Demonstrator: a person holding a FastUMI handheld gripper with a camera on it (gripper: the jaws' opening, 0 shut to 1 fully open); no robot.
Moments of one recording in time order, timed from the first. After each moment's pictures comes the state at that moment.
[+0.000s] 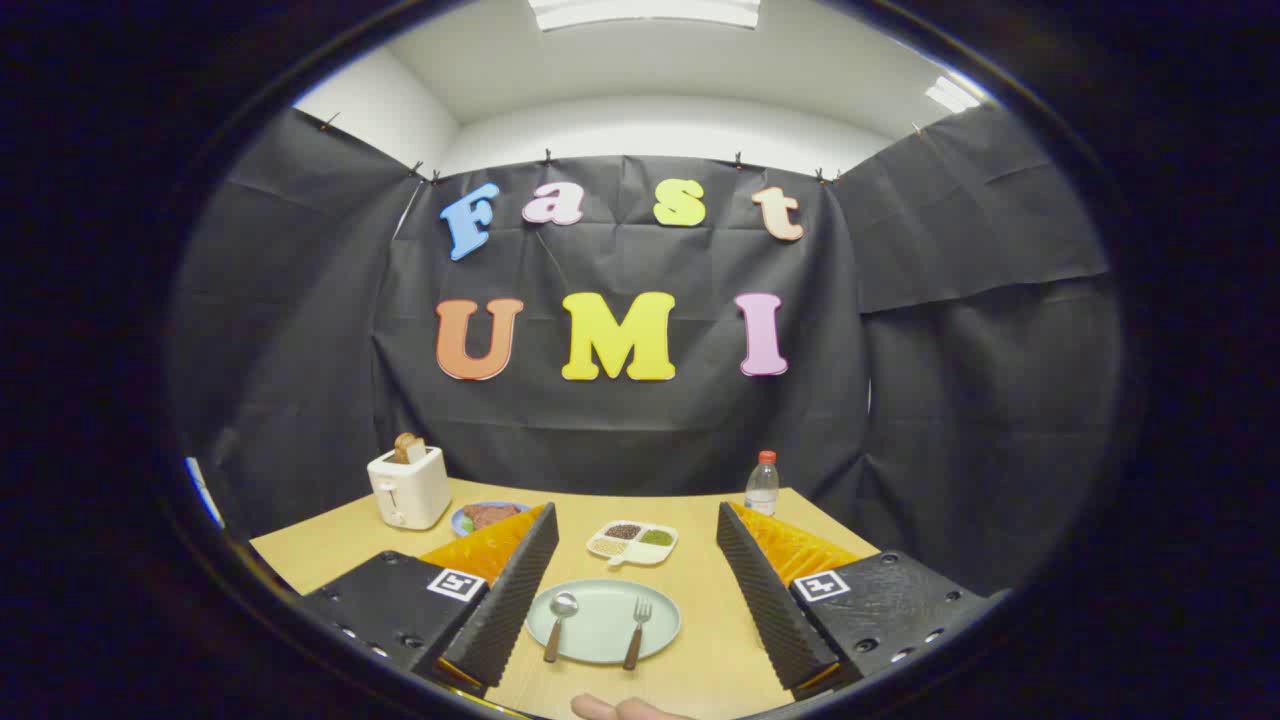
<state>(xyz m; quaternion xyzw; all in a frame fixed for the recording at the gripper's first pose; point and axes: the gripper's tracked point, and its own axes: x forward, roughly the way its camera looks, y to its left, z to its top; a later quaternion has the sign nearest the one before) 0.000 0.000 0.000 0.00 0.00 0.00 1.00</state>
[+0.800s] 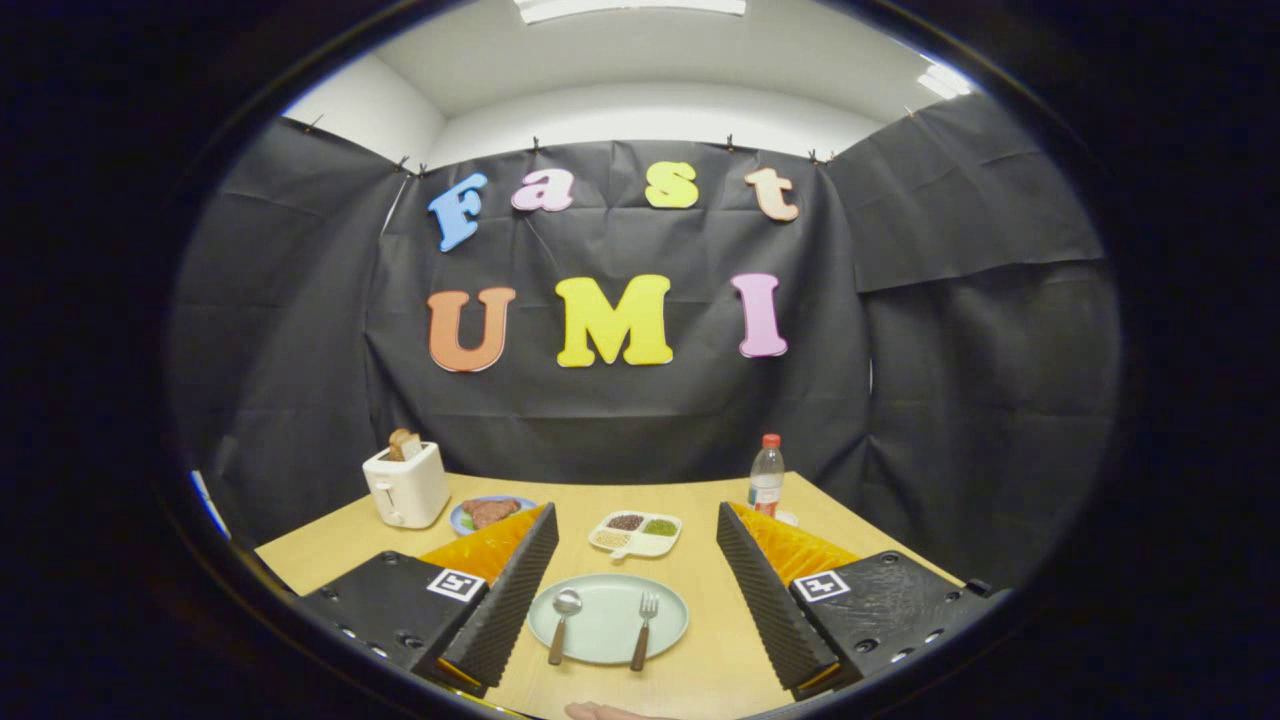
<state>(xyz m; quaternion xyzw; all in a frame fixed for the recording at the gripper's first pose) 0.027 -0.002 -0.017 0.02 0.04 0.00 1.00</state>
